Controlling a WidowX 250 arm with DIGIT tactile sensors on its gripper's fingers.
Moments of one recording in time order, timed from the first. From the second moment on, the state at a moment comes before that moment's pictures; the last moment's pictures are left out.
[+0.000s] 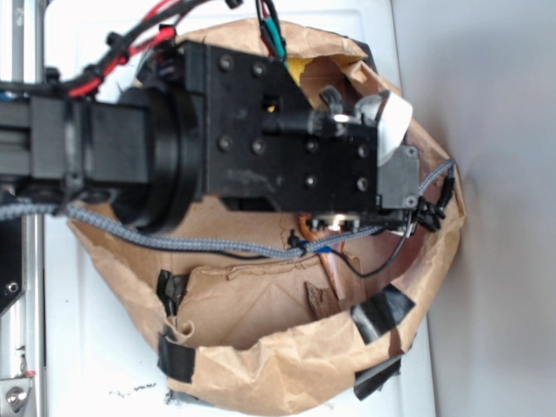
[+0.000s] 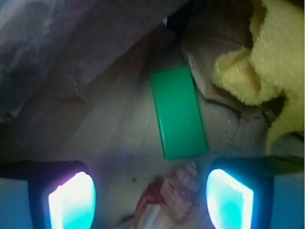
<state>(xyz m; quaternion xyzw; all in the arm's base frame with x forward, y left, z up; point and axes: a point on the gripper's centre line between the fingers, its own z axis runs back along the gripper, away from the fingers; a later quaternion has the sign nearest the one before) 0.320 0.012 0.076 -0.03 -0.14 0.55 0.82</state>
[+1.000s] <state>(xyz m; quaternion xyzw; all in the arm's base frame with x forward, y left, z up) 0.318 -0.019 0.015 0.06 -0.17 0.51 0.84</state>
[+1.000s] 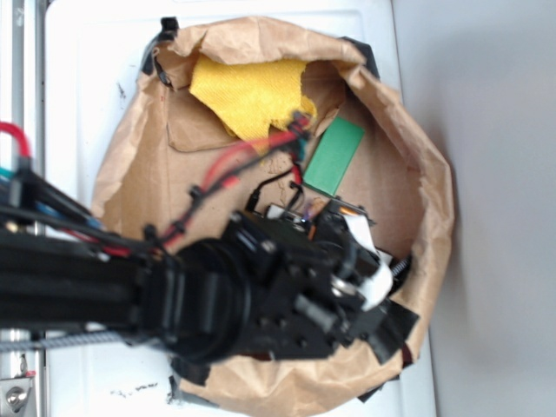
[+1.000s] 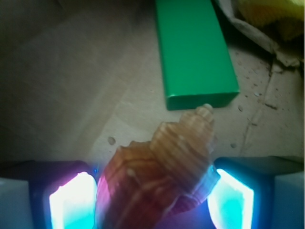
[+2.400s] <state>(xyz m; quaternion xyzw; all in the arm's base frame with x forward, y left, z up) 0.291 0.007 0.111 -0.05 -0.13 0.49 0.86</state>
